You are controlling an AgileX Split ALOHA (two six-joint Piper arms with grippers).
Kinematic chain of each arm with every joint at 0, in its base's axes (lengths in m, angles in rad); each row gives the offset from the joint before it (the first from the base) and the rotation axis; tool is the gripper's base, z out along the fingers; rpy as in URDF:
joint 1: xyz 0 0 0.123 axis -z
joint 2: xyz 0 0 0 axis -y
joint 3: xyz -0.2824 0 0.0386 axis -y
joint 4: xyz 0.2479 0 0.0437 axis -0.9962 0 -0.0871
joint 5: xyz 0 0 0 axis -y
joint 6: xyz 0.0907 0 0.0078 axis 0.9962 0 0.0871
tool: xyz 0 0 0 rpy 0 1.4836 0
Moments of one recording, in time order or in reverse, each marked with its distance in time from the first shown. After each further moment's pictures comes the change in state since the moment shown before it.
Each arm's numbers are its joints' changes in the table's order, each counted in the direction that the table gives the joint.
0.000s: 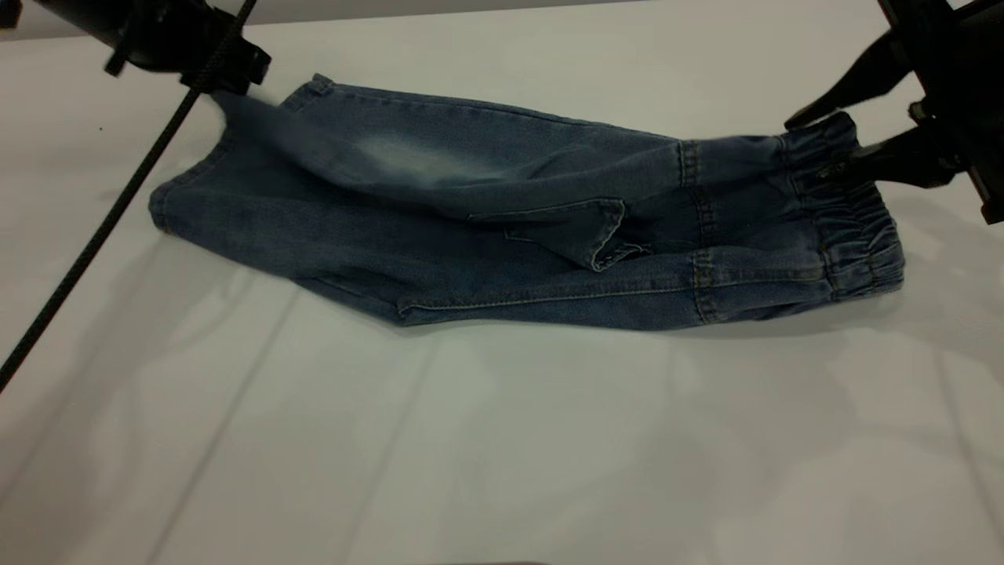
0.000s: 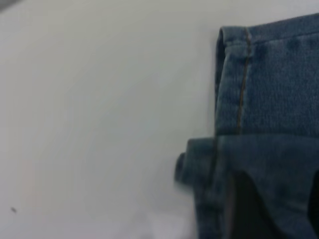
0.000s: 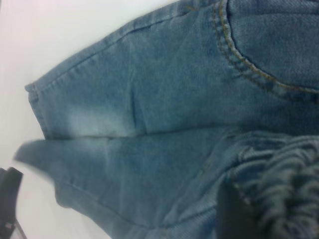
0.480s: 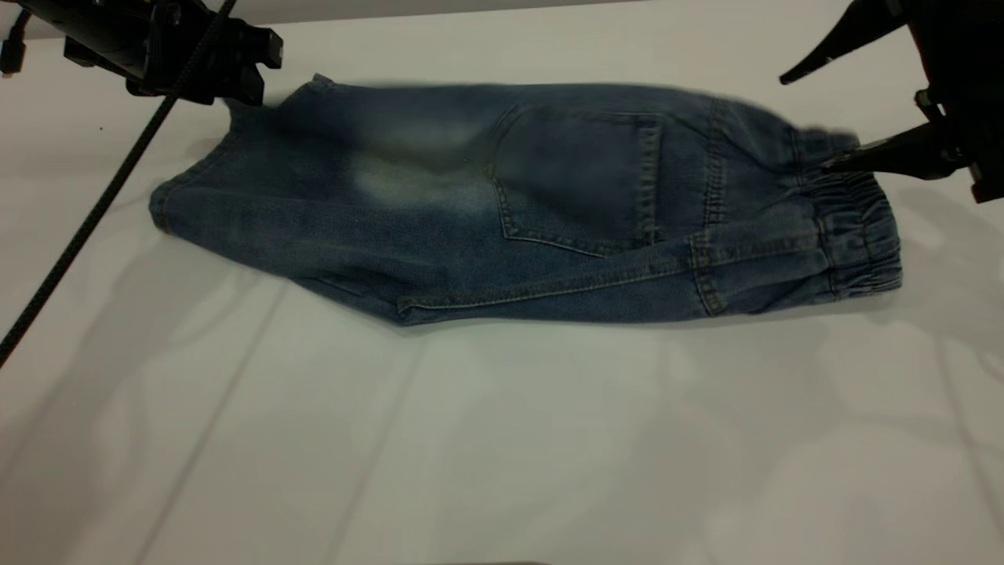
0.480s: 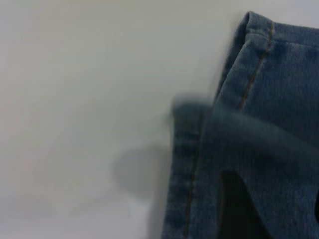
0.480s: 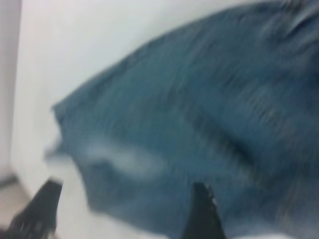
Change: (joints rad) left arm 0.000 -0.022 0.000 -0.002 0.008 -0.314; right arm 0.001 -0.001 0.040 0.022 -0.030 0.121
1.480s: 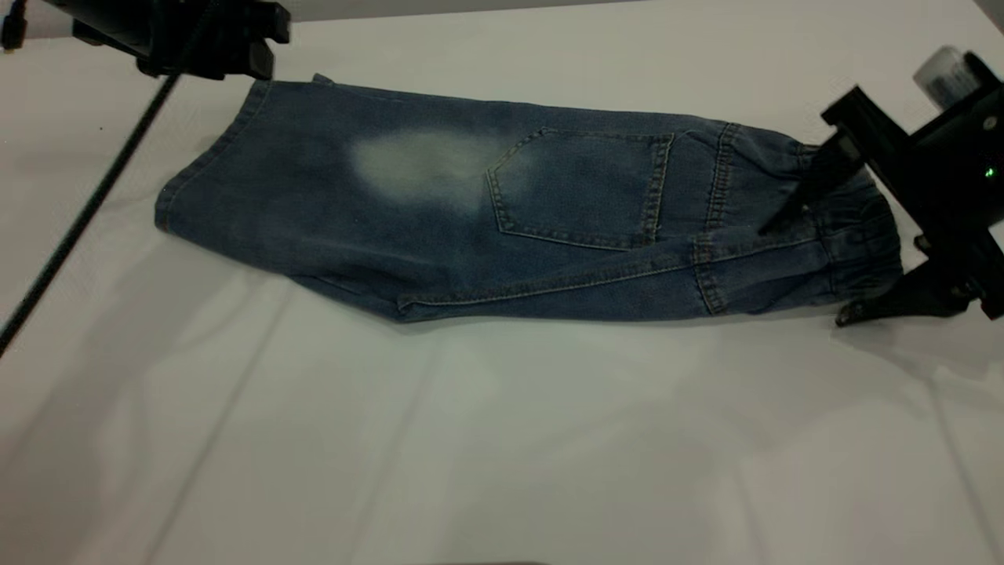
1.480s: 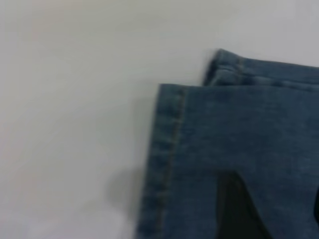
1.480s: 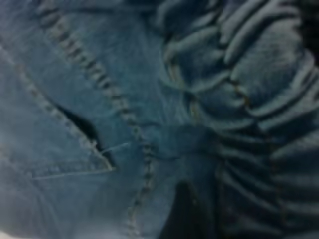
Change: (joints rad) left arm 0.032 0.018 0.000 -0.015 0.048 -0.009; right arm 0.001 -0.206 0.051 0.333 0.052 0.167
